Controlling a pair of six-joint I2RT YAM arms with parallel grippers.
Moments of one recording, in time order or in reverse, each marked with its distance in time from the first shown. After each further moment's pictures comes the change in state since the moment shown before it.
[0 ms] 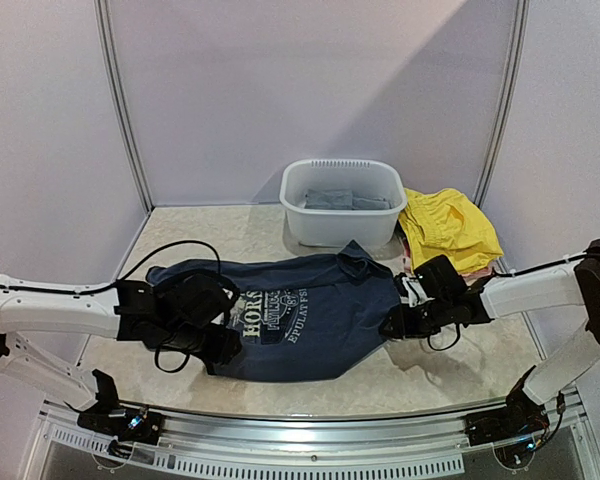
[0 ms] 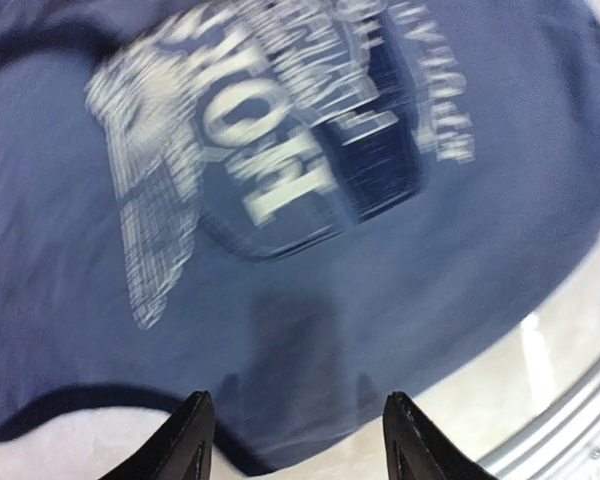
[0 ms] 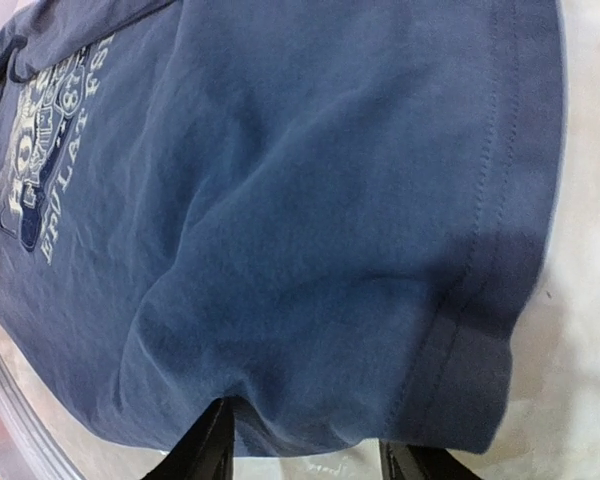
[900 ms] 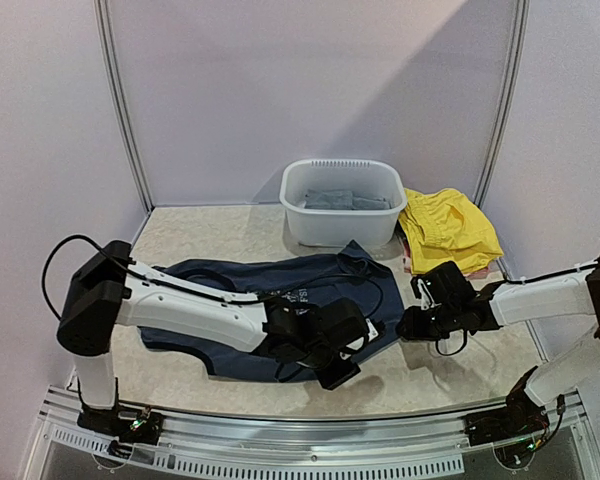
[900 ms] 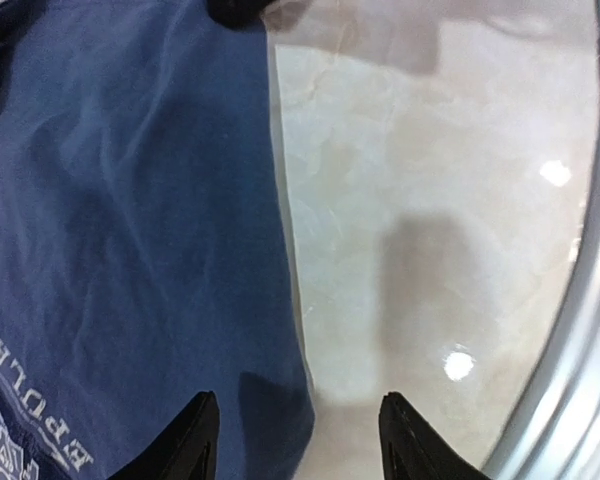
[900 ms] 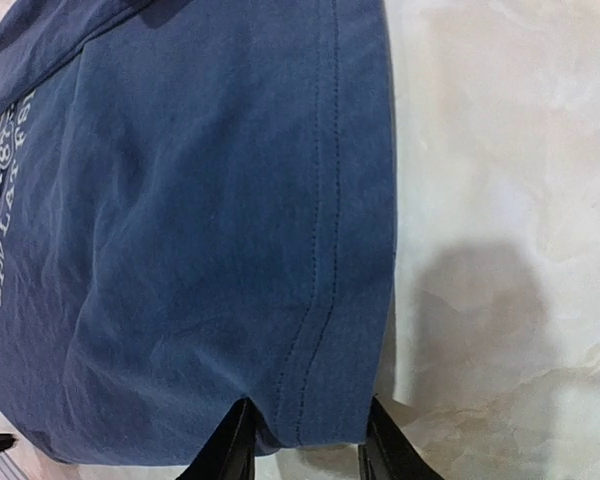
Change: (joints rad) left arm -0.286 0.735 0.668 0.151 0.060 0.459; right arm -0.008 -0.085 -0.069 -0.035 0.172 0.077
